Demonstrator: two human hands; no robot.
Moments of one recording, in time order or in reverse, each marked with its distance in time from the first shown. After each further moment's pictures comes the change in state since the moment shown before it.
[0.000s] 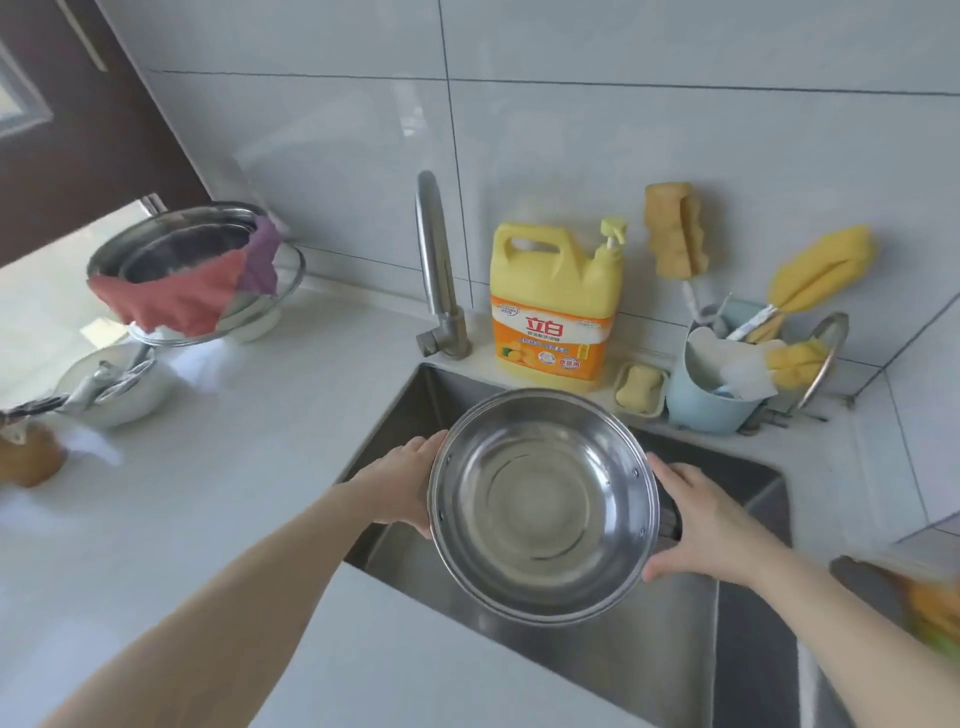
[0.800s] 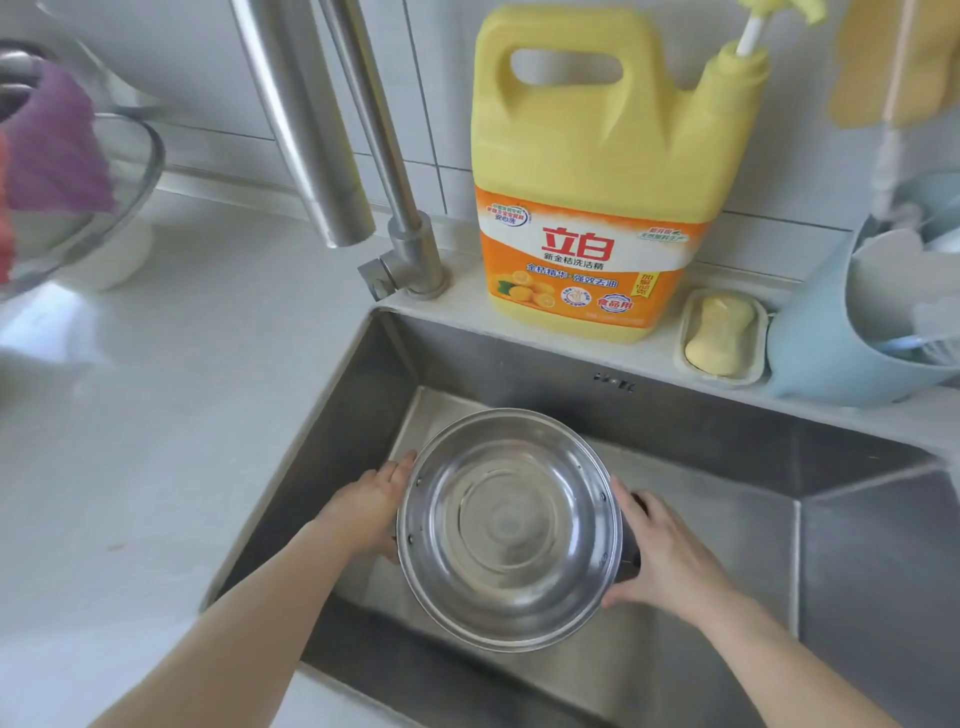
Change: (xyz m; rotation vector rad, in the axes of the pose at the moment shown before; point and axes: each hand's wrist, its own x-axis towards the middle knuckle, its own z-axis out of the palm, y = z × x) left_hand 0.123 -0.121 0.124 0.268 -0.227 -0.124; right_hand 0.127 0.041 0.162 0.008 -0.139 0.110
